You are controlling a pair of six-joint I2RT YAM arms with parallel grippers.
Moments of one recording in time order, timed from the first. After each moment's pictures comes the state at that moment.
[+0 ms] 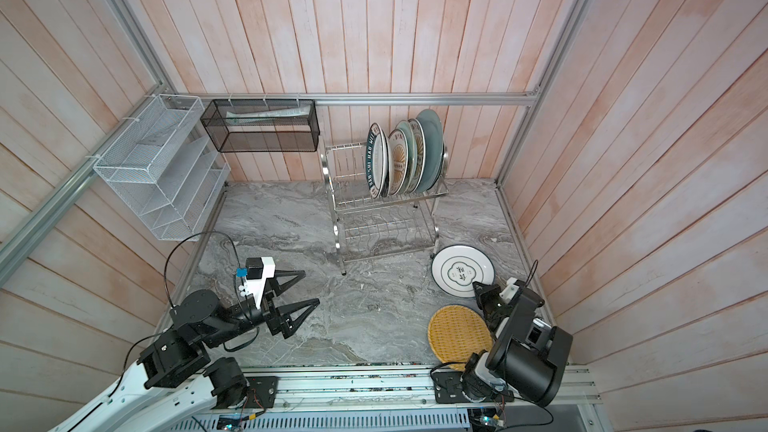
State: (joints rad) left arm -0.85 0.47 0.62 -0.20 0.22 -0.30; right arm -0.63 1.33 0.15 0.46 -0.76 0.81
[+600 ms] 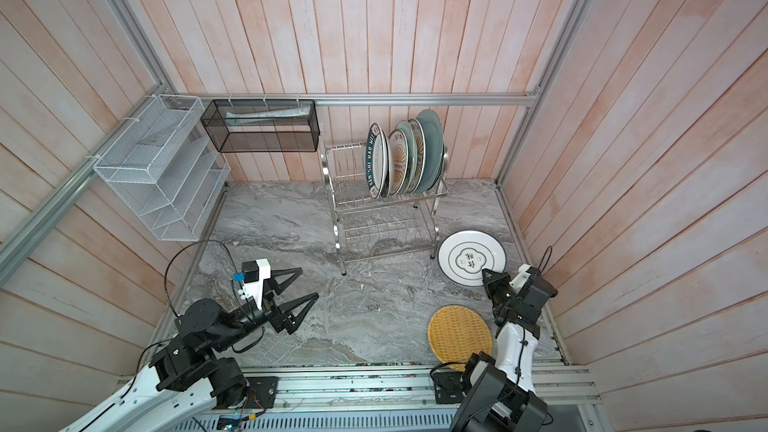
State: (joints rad) left arm -0.85 0.43 0.48 0.00 0.13 -0.32; right arm -0.62 0.89 0.33 -0.03 -0.71 0.81
